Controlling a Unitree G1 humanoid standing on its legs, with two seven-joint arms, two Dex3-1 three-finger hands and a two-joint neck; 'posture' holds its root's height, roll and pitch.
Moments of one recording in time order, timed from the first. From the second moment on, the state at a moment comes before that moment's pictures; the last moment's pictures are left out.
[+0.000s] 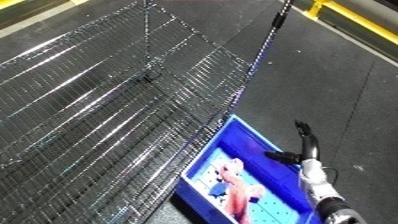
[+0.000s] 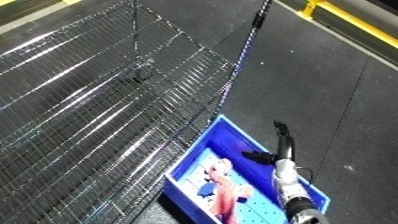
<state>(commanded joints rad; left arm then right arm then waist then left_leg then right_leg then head) 0.17 0.39 -0.09 0.13 -0.54 -0.16 0.16 0.13 -0.61 -0.66 0.81 0.46 -0.19 -0.40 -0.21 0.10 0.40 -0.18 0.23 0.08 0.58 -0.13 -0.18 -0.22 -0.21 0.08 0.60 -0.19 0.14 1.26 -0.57</state>
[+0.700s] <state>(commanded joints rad) 0.21 0.34 -0.03 0.12 -0.54 -0.13 0.16 0.11 -0.49 -0.47 0.22 0.36 -0.22 -0.29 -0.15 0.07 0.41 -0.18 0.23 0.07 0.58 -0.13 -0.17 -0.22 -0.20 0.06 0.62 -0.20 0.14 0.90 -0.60</state>
